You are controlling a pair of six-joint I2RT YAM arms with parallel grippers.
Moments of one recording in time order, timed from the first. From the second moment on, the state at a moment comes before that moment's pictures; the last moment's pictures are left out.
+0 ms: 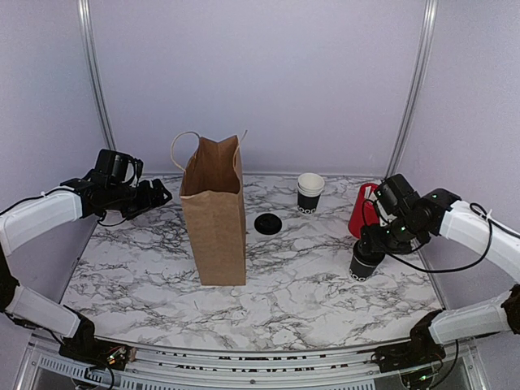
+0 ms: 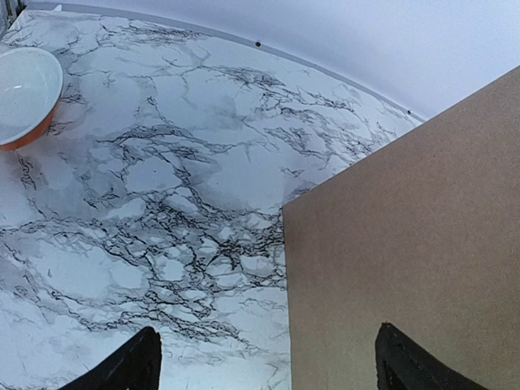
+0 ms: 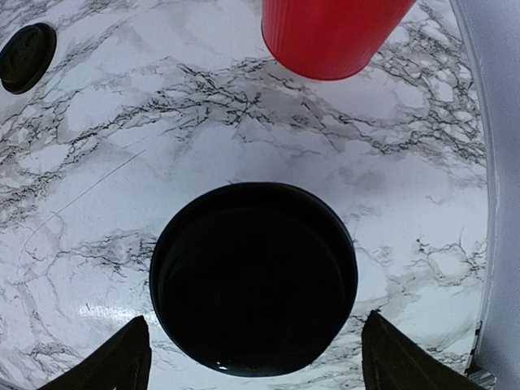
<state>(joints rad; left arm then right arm) -0.32 1.33 0.99 -0.37 0.11 -0.53 0.49 1.15 0.96 -0.95 0.20 0.48</state>
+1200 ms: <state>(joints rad) -0.32 1.32 0.99 -0.37 0.11 -0.53 0.49 1.23 0.96 -0.89 0.22 0.44</state>
